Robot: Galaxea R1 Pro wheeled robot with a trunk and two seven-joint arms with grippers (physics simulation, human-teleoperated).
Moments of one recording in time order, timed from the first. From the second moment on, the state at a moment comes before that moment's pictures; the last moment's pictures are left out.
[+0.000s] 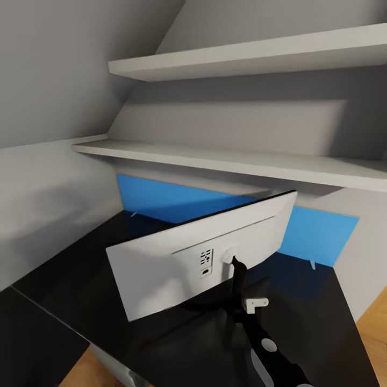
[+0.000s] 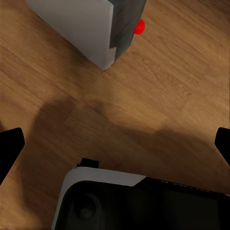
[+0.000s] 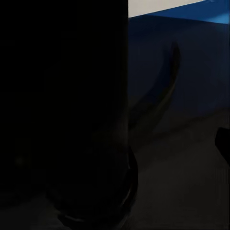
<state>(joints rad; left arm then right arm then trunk) -0.09 -0.01 -0.91 -0.03 1.16 -0.61 -0.06 -0.47 0.06 0.09 -0.49 -0.05 -0.34 -0.02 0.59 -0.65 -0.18</state>
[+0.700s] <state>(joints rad) -0.09 -0.01 -0.91 -0.03 1.16 -0.61 -0.06 -0.47 0.06 0.09 -0.49 -0.05 -0.34 -0.02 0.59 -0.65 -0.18</state>
